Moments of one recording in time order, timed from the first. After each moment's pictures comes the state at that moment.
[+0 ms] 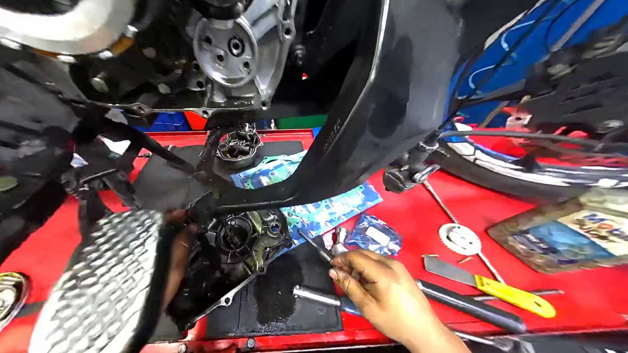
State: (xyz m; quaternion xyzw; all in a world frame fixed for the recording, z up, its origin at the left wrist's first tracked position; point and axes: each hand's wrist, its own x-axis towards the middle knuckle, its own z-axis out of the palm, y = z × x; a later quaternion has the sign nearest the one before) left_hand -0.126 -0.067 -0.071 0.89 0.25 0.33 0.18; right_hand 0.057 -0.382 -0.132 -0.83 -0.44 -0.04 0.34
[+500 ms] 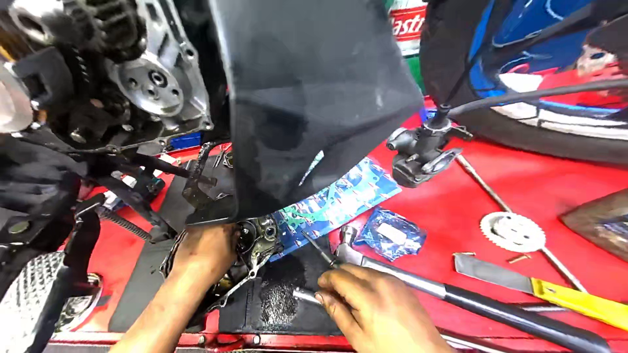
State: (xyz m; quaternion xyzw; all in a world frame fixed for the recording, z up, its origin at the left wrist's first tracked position) left_hand -0.037 -0.100 -0.063 0.95 0.29 -0.11 -0.04; right_hand 0.047 -0.385 -0.128 -0.79 -0.50 -0.02 0.35
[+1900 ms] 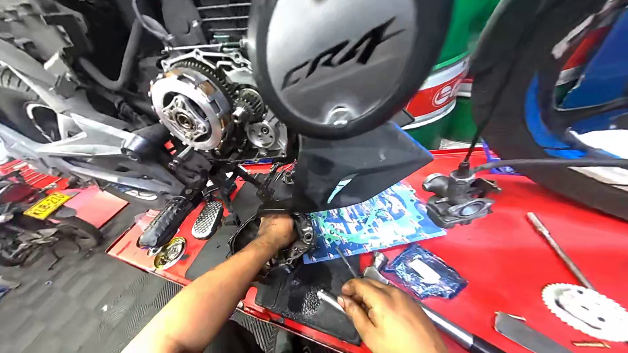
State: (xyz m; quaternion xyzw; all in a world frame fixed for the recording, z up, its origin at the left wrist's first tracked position) left_hand 0.008 -0.105 -0.080 0.93 0.34 -0.16 -0.04; right_hand 0.050 -0.393 -0.117 -0.78 -0.51 0.05 0.35
